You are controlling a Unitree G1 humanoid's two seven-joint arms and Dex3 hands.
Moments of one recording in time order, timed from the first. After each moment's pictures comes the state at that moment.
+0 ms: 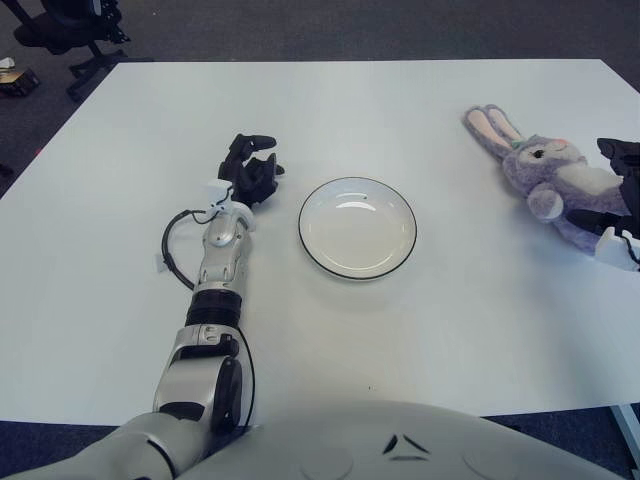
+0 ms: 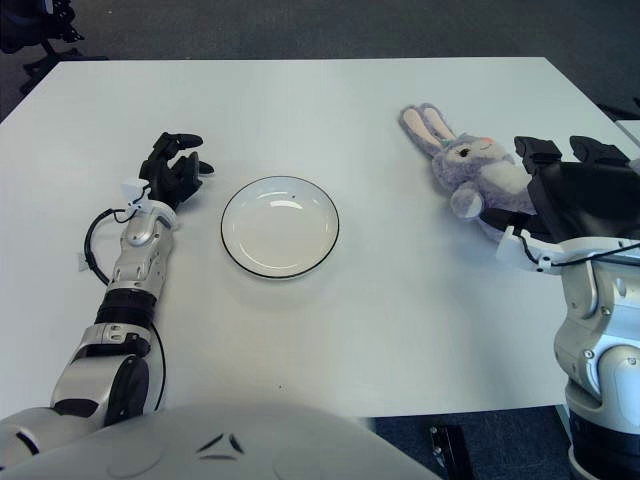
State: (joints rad) left arm -0.37 0.04 0.17 0.46 -0.12 -0.24 -0.05; right arm 0.15 -0.75 -0.36 -0.54 -1.14 0.18 0.55
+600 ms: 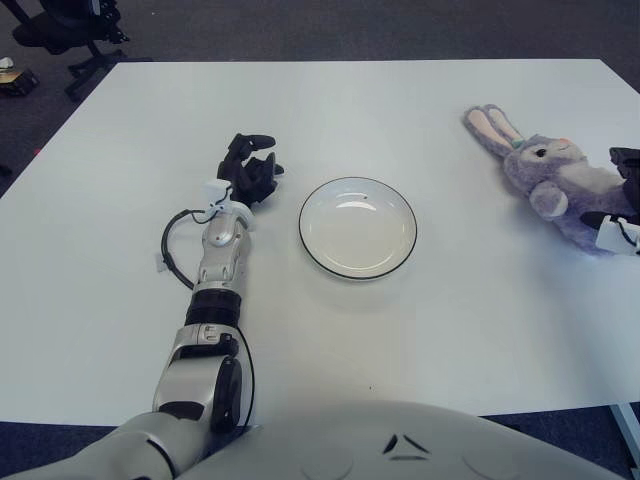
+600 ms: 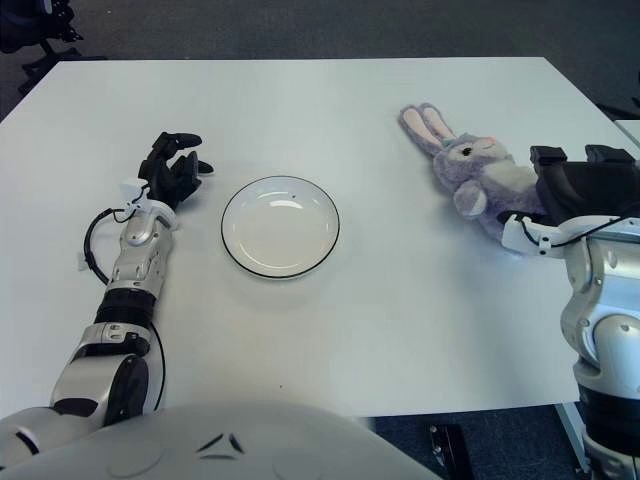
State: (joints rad) left arm -0.37 0.04 0.17 0.46 -0.13 -0.24 -0.05; right arm 0.06 -0.80 -0.25 -0.30 -1.23 0.23 0.54
